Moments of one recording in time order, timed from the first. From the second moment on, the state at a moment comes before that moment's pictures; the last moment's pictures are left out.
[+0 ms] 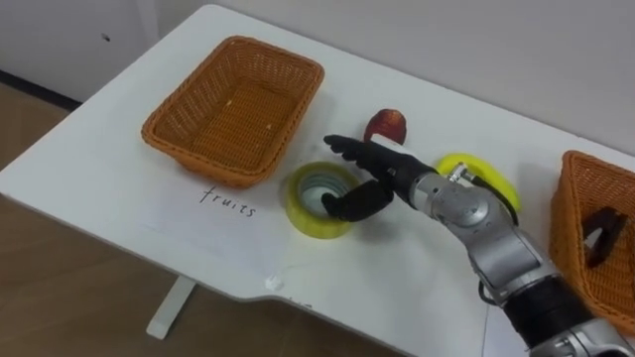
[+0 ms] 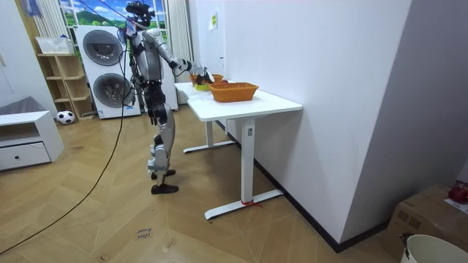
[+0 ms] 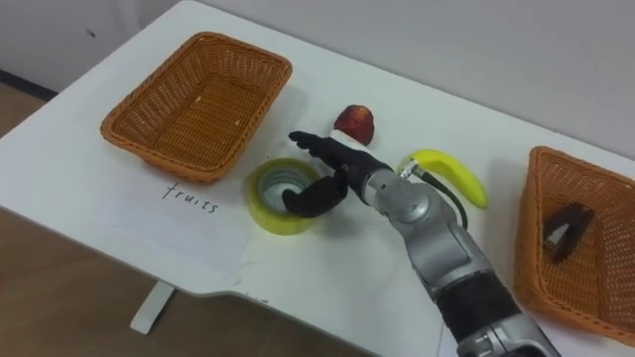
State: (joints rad) left arm 0.14 0.22 0.02 1.06 0.30 0.20 0.14; right arm -0.43 -0.30 0.36 0.38 -0.24 0.20 0.40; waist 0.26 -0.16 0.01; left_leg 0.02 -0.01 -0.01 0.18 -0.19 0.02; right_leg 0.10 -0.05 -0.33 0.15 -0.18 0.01
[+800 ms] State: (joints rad) left arm 0.13 0.24 0.02 1.04 0.30 0.21 0.14; right arm -0.48 -0.31 0.37 0.38 -0.32 0.22 0.46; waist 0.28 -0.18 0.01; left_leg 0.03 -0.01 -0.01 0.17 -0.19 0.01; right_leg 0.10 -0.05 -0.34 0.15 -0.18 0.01
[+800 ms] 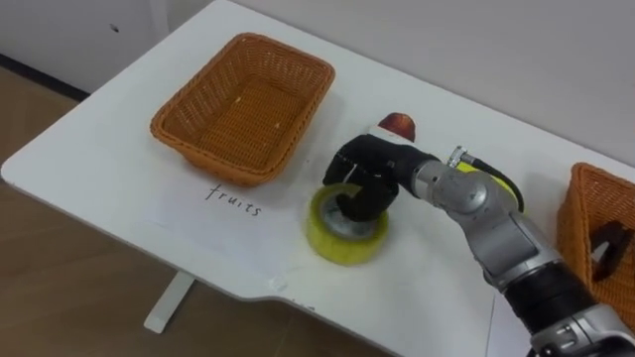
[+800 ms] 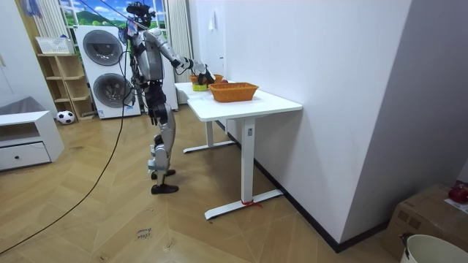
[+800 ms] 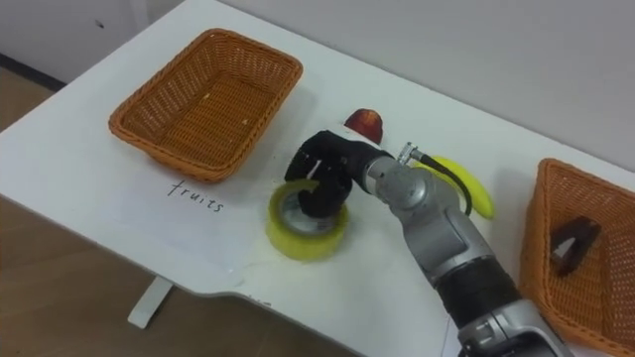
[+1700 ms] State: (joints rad) left arm 0.12 0.25 0.02 1.04 0.29 0.20 0.15; right arm -0.48 -0.34 0.37 0.37 -0.24 0.22 0.49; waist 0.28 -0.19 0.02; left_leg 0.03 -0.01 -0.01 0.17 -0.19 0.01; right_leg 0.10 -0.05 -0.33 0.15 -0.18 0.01
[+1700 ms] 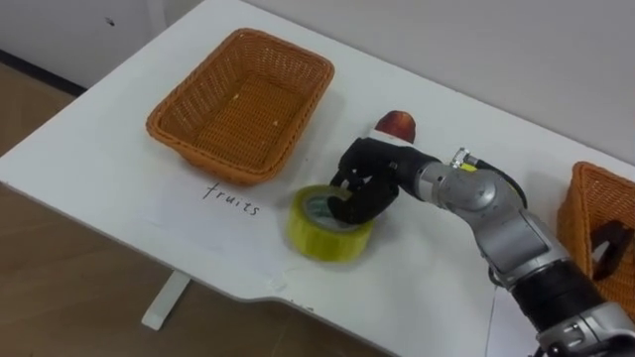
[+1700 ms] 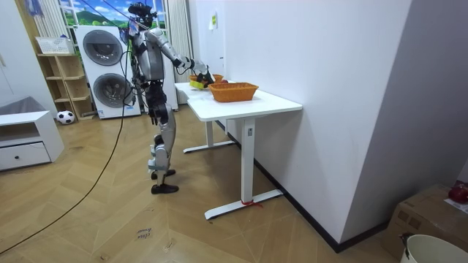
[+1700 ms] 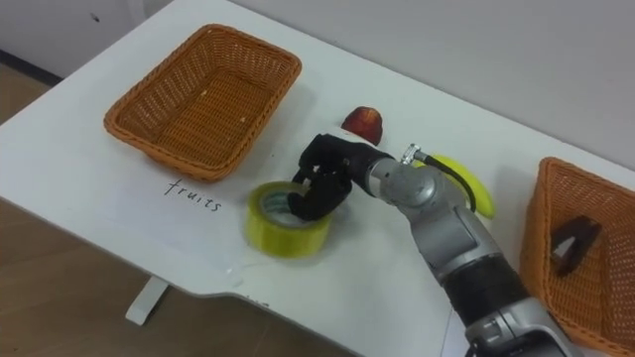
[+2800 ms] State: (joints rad) left arm 0.21 0.23 0.10 1.05 0.29 0.09 0.21; right arm -0.31 -0.46 0.04 -0.09 -0.26 0.16 0.37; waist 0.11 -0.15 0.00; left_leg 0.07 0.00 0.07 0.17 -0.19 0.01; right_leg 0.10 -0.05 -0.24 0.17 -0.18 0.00
